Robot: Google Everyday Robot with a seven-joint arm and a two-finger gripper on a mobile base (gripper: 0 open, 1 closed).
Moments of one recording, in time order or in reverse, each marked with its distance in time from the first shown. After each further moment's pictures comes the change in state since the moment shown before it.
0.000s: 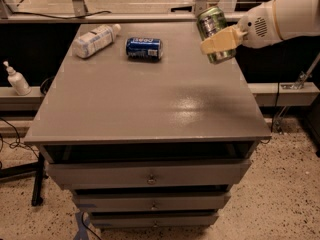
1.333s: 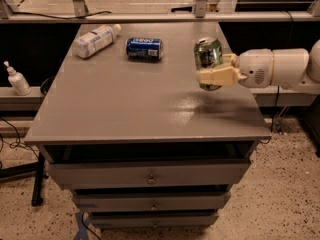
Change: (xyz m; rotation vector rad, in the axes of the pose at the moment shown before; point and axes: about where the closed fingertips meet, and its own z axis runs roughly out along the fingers) arm -0.053 -0.017 0.029 0.299 0.322 -0.199
